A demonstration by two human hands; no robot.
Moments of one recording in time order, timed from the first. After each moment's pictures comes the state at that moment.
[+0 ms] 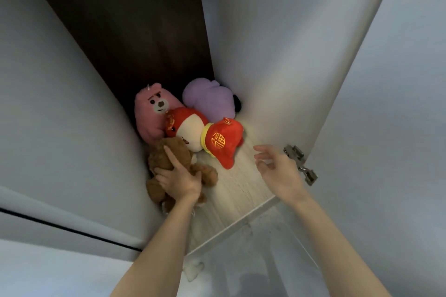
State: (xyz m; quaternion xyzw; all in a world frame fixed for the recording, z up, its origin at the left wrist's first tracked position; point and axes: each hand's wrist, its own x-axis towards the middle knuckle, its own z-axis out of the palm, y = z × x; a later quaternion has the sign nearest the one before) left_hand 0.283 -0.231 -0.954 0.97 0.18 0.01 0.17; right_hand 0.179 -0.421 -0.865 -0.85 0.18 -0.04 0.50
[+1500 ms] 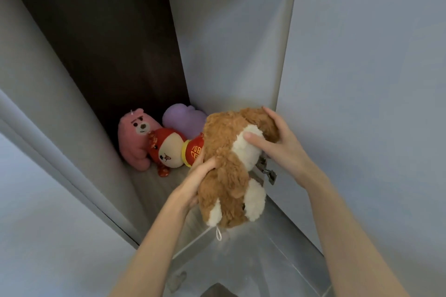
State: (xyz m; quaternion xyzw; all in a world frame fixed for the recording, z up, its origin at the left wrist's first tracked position) left_hand 0.185 -0.279 -0.809 0.58 -0.12 -0.29 0.75; right_hand 0.109 -0.459 -0.759 -0.75 0.10 -0.14 0.64
